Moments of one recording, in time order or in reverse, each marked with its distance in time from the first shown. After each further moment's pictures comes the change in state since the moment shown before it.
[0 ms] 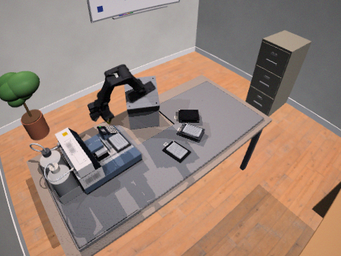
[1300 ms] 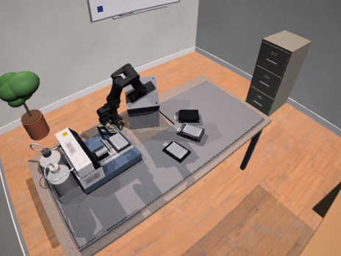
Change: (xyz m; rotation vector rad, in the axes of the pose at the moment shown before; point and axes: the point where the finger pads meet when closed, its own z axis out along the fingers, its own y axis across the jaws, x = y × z) arm 0.028 0.048 0.018 0.003 -0.028 -0.185
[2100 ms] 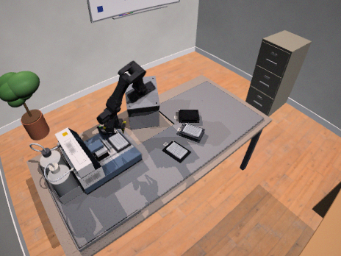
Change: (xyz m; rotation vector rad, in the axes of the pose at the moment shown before) arm -0.047 0.056 -0.022 0.007 -0.004 -0.647
